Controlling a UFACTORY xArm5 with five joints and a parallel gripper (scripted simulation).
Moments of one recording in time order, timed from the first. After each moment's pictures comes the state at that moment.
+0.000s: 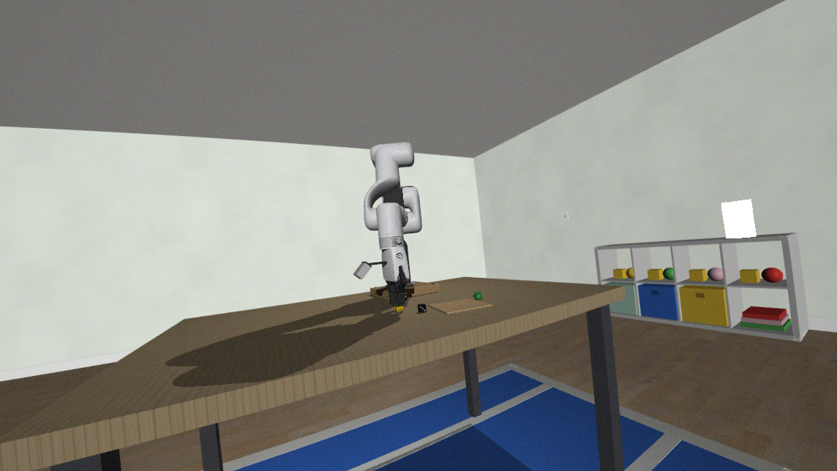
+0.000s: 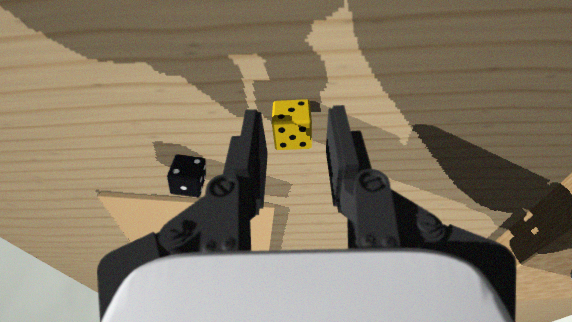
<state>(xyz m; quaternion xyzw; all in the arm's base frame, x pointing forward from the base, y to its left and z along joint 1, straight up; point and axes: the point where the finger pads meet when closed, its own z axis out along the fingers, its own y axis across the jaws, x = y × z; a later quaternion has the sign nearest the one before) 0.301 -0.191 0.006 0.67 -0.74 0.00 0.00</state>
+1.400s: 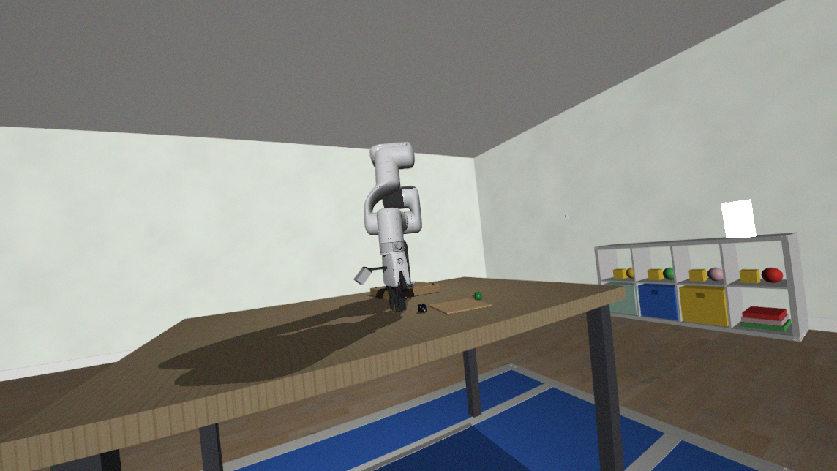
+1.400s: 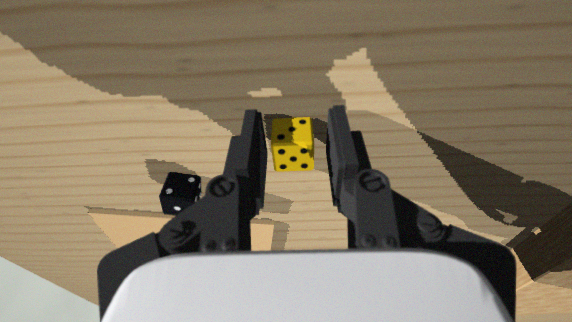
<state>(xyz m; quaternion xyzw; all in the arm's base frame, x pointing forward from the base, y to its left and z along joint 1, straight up) 0.301 -0.191 -0.009 0.67 -0.74 0.00 0.00</state>
